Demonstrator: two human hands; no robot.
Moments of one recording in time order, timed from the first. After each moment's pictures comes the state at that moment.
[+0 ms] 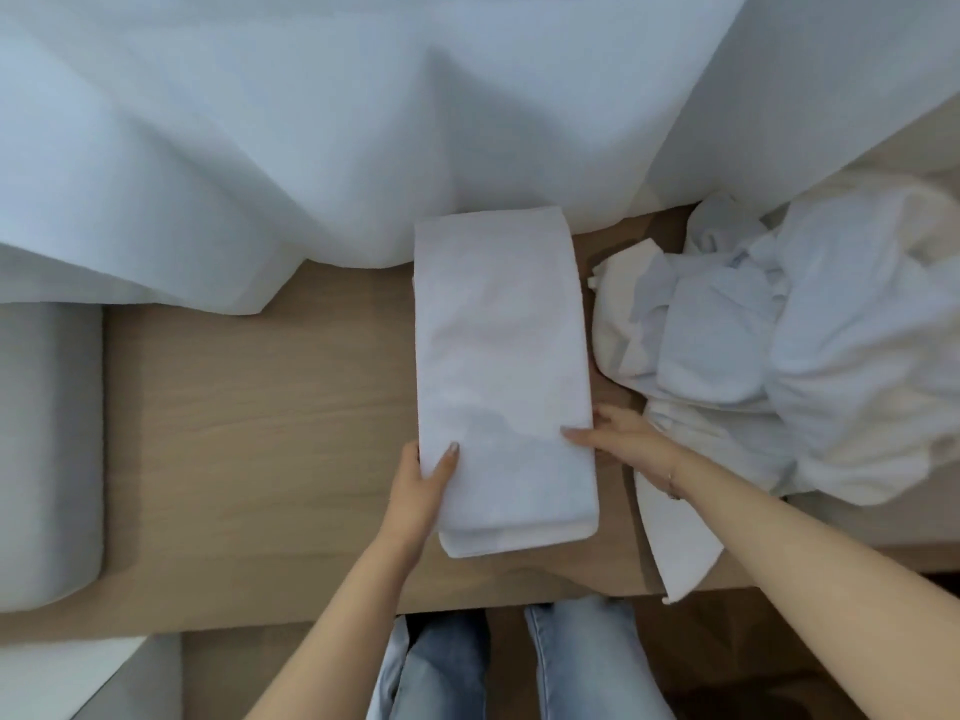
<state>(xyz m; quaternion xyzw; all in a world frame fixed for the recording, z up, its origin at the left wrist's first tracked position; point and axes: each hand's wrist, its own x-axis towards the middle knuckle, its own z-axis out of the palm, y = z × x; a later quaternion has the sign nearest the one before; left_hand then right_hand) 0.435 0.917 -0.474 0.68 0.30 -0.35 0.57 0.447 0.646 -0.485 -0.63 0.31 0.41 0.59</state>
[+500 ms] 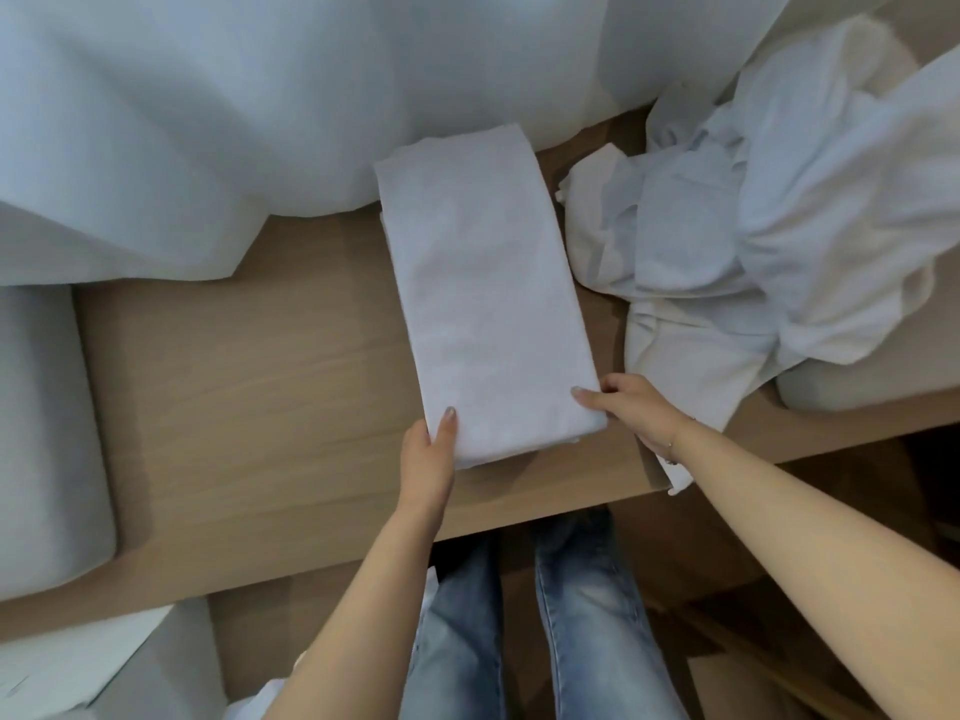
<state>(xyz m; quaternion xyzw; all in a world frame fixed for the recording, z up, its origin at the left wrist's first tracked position) 0.374 0.914 -0.469 0.73 0.30 -0.32 0.53 0.355 0.667 -0.487 -0.64 0.38 0.32 0.59</state>
